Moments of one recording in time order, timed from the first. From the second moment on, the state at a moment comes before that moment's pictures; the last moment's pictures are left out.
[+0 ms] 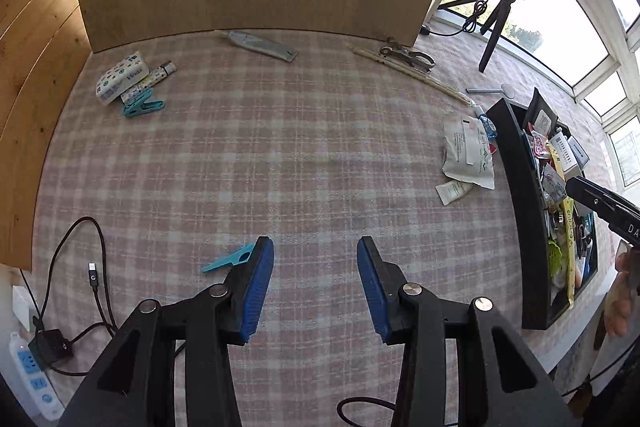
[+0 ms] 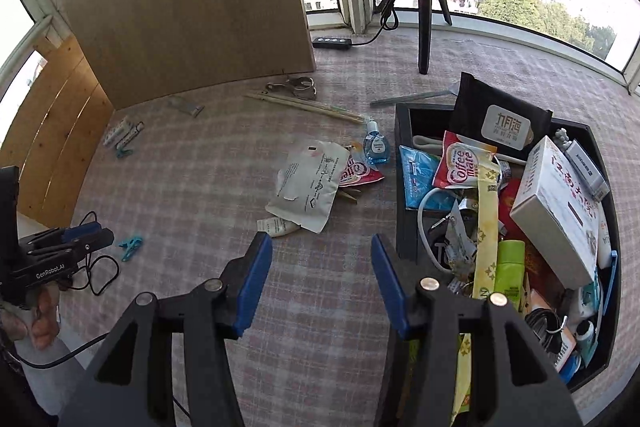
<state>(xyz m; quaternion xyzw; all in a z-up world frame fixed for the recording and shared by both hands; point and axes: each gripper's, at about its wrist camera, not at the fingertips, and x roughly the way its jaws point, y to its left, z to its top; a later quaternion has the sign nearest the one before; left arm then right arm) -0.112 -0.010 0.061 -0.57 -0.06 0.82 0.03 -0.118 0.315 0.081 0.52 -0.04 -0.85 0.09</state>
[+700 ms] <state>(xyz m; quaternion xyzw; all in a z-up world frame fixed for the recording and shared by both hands) -0.089 -0.034 0.002 -0.60 0.04 0.79 0.08 -0.141 0.264 0.006 0.60 -0.08 -0.79 0.08</state>
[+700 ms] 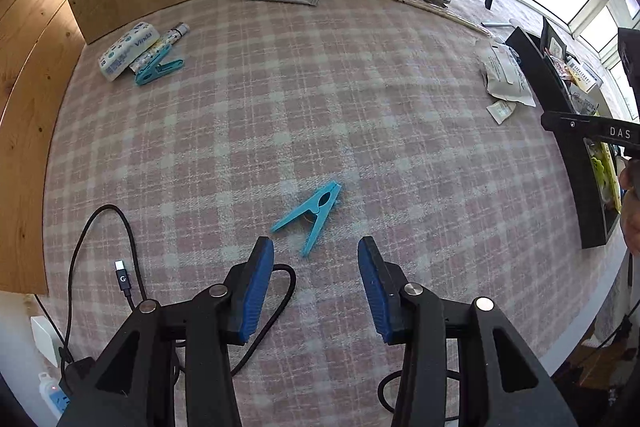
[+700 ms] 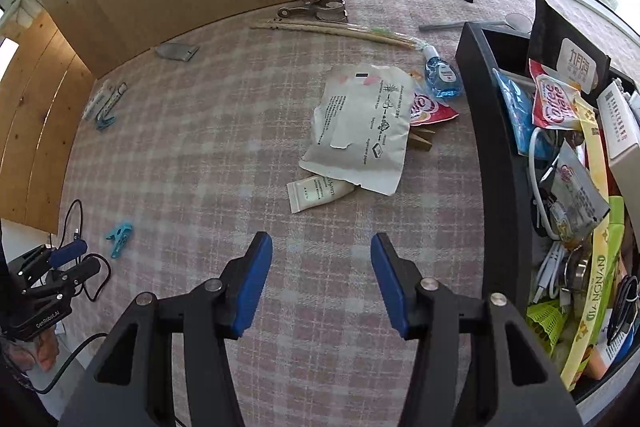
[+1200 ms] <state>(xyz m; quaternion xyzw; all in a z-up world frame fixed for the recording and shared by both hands) -0.107 -0.020 -0.019 -0.60 0.10 0.79 0.11 -0.185 0.269 -0.034 0.64 -0.17 -0.75 -0.01</state>
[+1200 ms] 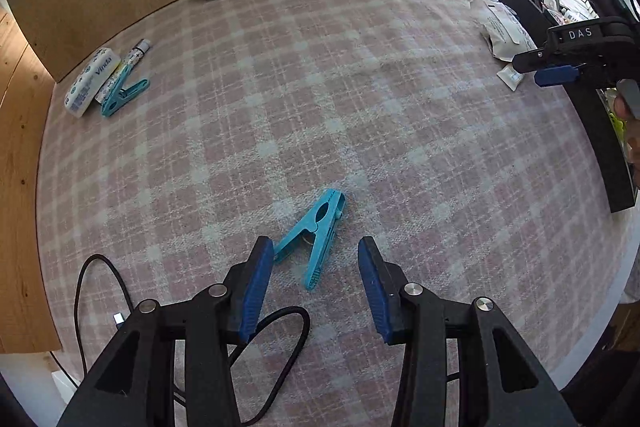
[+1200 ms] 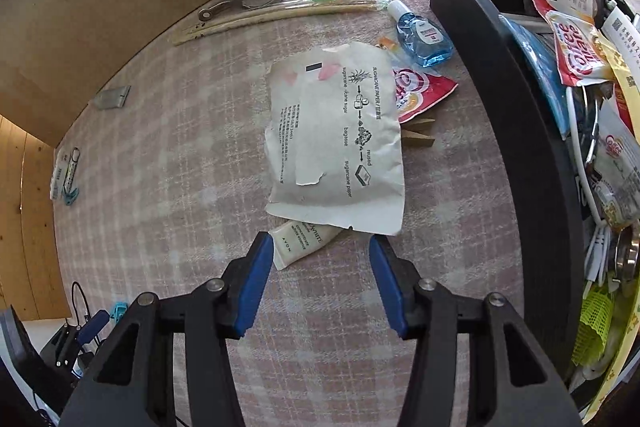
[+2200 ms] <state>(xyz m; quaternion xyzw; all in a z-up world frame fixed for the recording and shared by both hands) -0.180 -0.018 -0.013 -0.61 0.05 0.78 0.10 -0.182 0.232 -0.034 0.65 -0.10 -0.75 0.04</state>
